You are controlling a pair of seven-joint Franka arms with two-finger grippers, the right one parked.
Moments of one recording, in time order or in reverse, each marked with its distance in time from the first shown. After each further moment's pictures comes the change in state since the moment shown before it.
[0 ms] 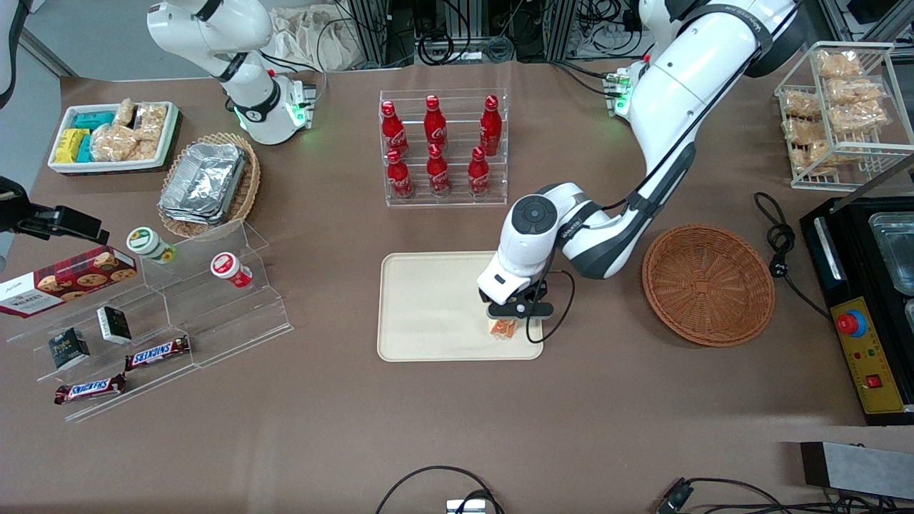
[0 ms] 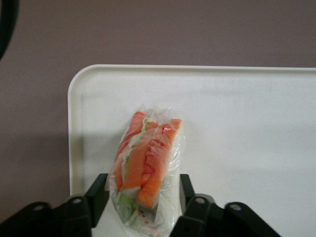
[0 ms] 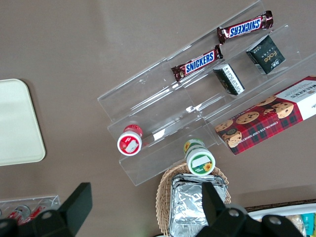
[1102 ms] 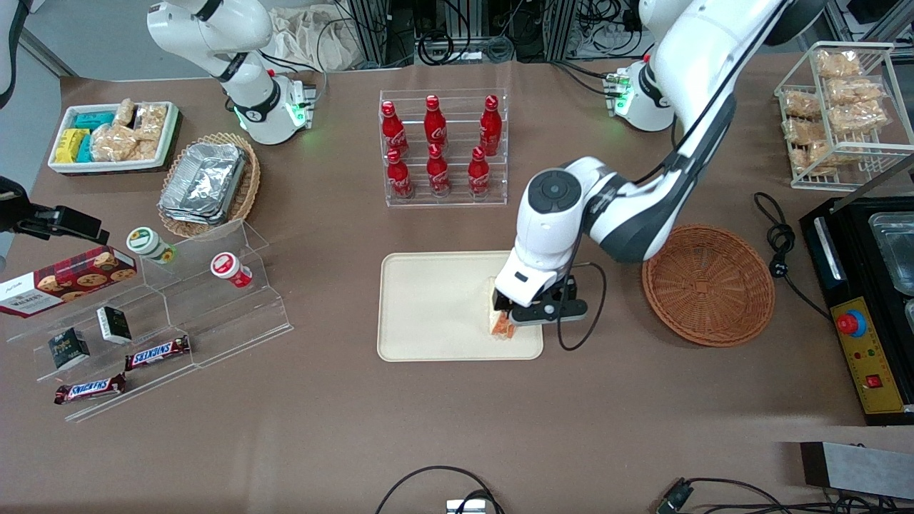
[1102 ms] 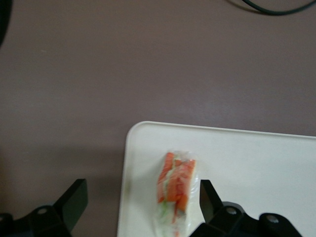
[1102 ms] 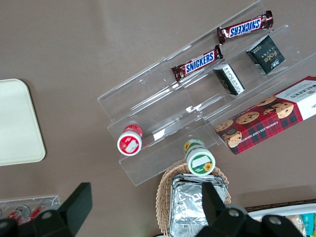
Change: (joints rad) arm 0.036 -0.184 0.001 0.088 -0.025 -0.239 -0.009
